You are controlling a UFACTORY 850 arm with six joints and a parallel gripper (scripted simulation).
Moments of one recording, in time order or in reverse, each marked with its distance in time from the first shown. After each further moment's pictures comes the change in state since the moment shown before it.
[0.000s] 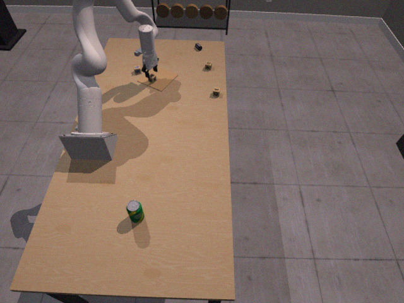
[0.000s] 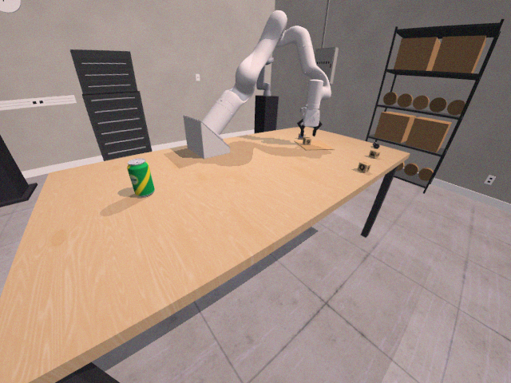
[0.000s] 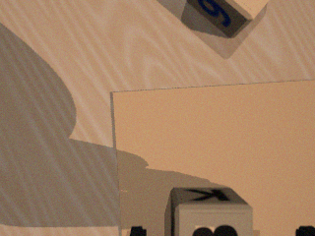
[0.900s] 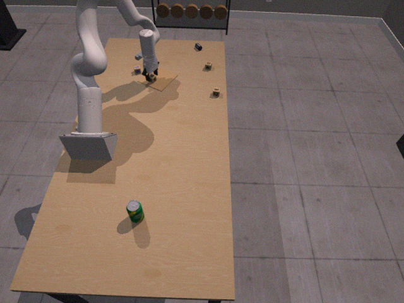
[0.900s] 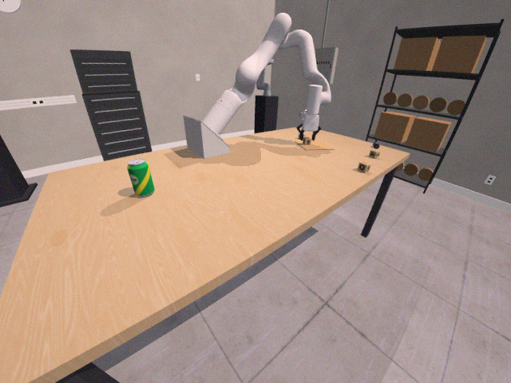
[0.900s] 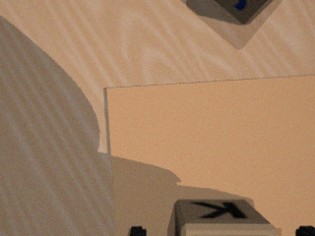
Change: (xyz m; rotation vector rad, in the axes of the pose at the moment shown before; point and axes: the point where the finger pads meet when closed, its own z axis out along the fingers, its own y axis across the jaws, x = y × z) arm 0.000 0.000 0.028 0.002 -0.001 0.000
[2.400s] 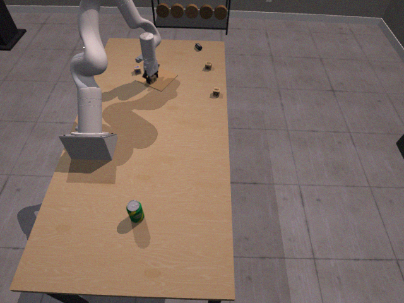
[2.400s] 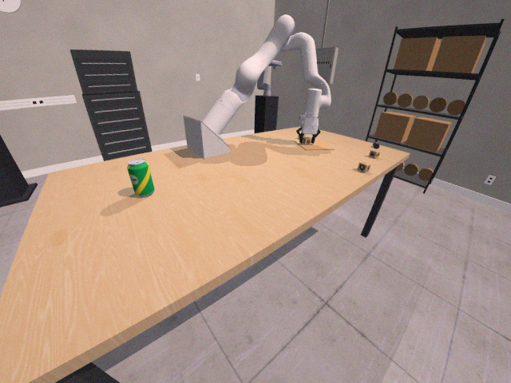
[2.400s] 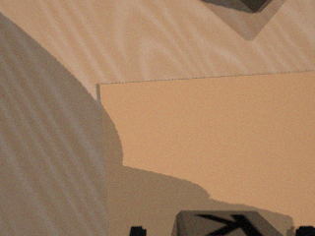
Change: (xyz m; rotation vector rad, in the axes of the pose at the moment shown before) arm 0.000 0.000 0.020 -0.002 0.001 -0.001
